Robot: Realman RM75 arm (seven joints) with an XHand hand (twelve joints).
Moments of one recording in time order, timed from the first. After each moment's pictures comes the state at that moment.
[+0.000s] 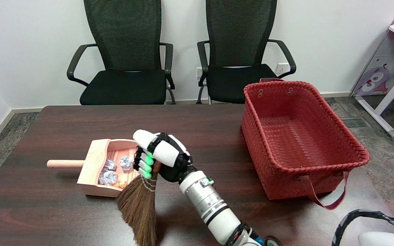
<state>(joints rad) 0.17 -1.34 0.49 -1.36 -1.83 0.86 1.11</state>
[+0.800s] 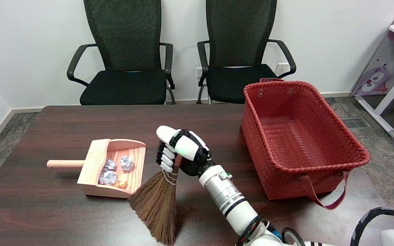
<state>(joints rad) 0.13 -1.23 0.56 -1.41 -1.79 0.83 1.09</state>
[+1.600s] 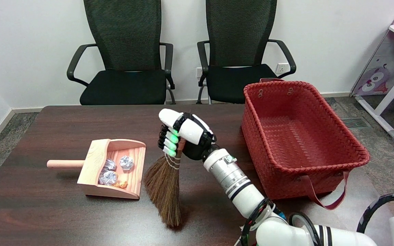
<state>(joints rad) 0.18 -1.14 0.59 -1.50 -1.78 0.78 1.09</state>
